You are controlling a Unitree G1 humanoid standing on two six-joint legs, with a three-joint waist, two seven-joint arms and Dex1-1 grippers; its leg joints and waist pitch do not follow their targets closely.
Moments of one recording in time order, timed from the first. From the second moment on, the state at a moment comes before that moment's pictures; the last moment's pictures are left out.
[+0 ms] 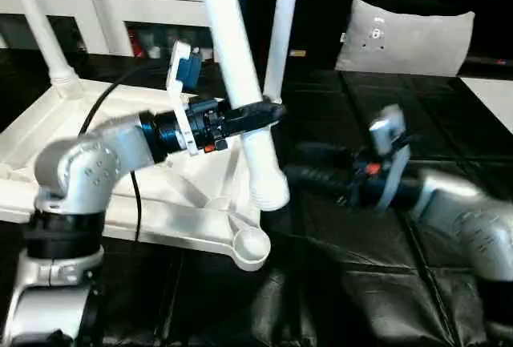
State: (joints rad) left arm -0.68 0.42 0.06 -0.04 -0.85 0.96 -0.83; right arm -0.39 -0.49 -0.03 -0.19 0.88 0.84 0.82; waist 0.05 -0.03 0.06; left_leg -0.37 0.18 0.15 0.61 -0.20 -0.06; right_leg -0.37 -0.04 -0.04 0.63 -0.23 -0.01
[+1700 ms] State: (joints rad) left arm -0.80 0.39 -0.12 -0.02 -0.72 0.95 -0.91; right arm -0.50 -0.46 0.16 -0.15 0.72 0.87 0.85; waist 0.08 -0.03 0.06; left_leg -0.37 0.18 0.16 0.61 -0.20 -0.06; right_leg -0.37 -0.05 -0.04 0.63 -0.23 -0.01
